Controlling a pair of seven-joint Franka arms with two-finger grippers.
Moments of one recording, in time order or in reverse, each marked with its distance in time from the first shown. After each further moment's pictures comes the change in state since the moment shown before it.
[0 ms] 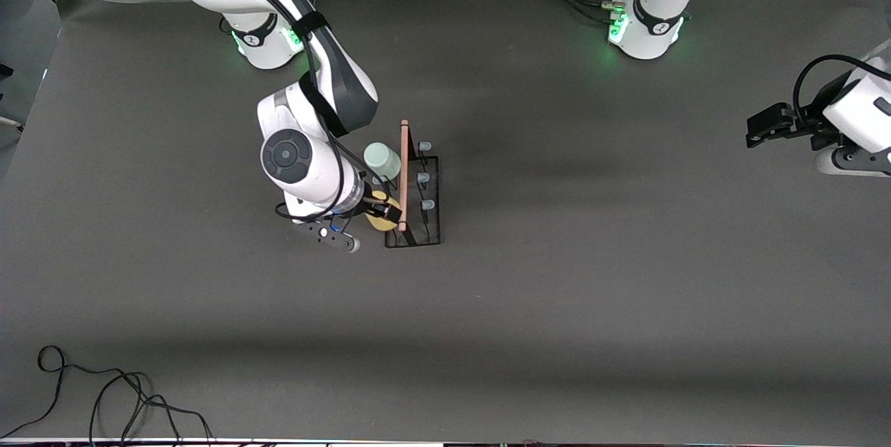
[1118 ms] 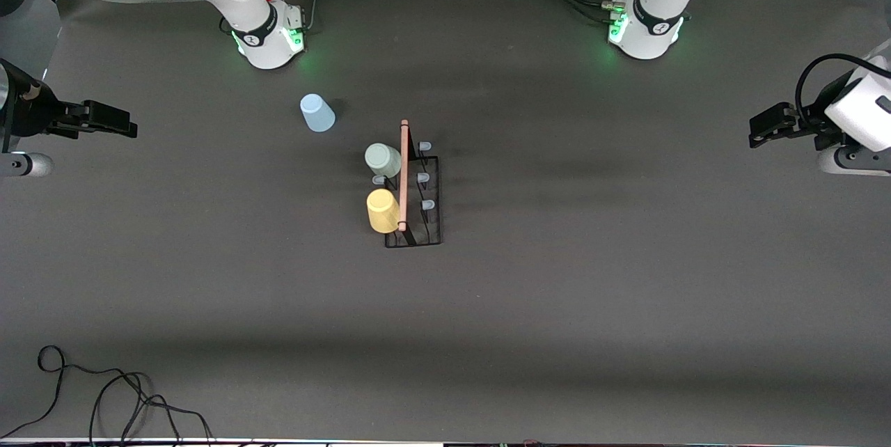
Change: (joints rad) left arm 0.000 -0.004 0.000 0.000 0.014 0.004 0.003; right arm -0.024 -0.277 -0.513 0.285 -0.169 -0.760 -0.830
